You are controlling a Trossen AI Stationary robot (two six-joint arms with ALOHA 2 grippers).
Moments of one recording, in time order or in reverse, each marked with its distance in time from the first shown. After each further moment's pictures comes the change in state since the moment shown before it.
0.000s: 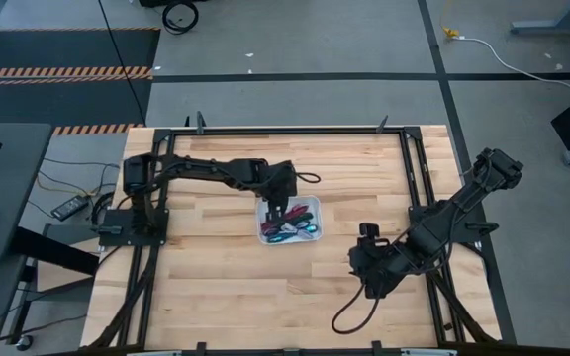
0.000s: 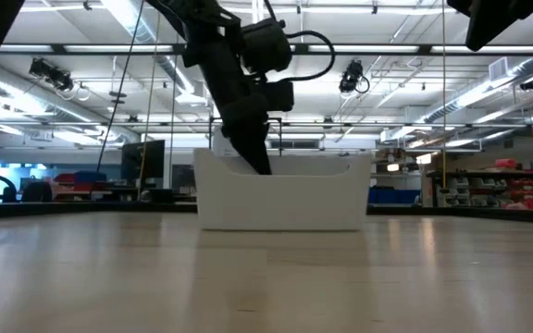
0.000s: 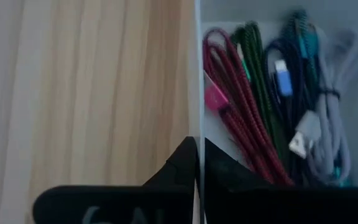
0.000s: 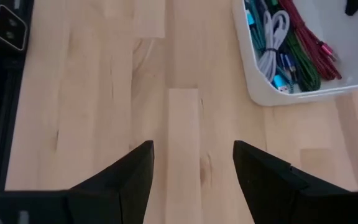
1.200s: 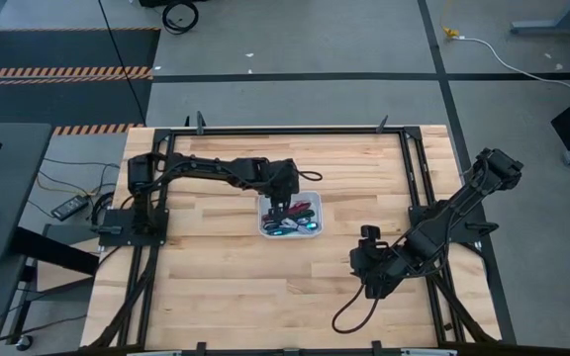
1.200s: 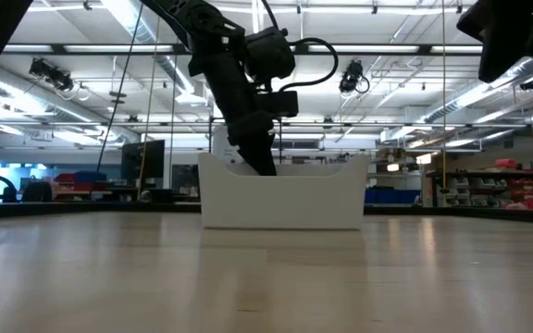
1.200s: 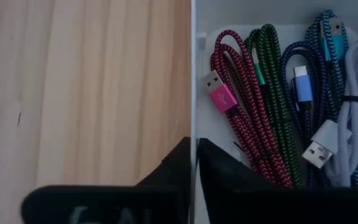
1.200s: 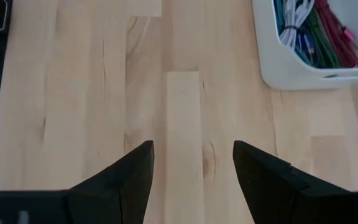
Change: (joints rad) left arm 0.021 0.036 0.001 0.068 -0.054 0.077; right arm 0.013 0.000 -0.096 0.061 -0.001 0.037
